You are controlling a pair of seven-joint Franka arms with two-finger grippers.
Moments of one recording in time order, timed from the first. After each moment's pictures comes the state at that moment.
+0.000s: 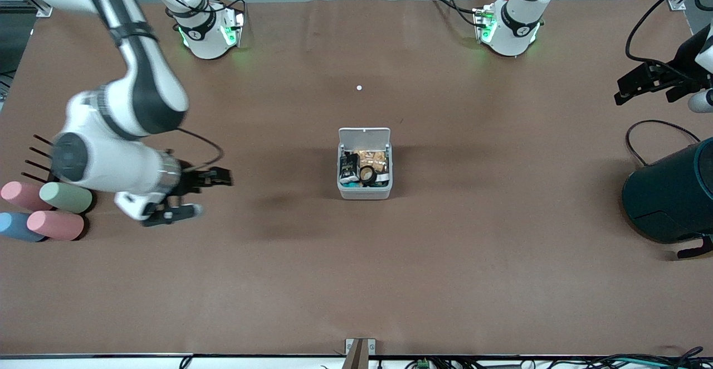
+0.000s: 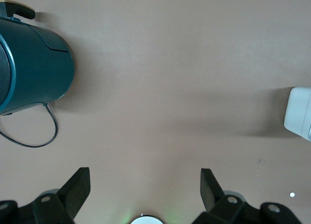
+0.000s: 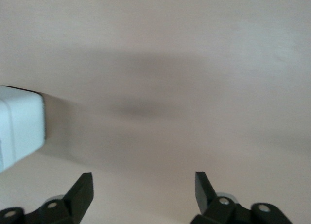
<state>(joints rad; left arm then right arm) 0.02 -0.03 -0.06 -1.55 0.00 1.47 -0.08 0.00 0.37 0.14 -1.58 0.16 1.80 -0.05</state>
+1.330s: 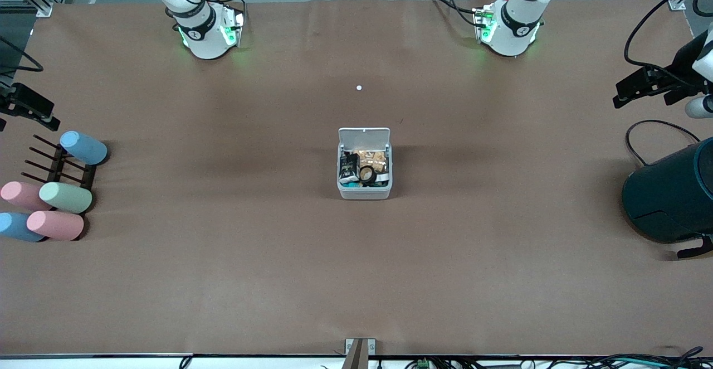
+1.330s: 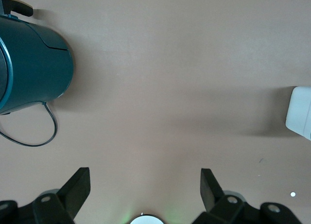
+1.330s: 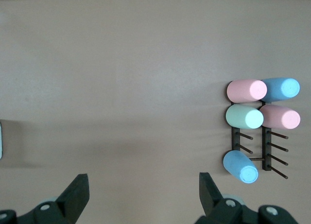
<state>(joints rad) 0.02 -0.02 -0.06 -1.55 0.00 1.47 -0.08 -0.05 0.04 -0.01 -1.45 -0.01 1.56 -0.05</state>
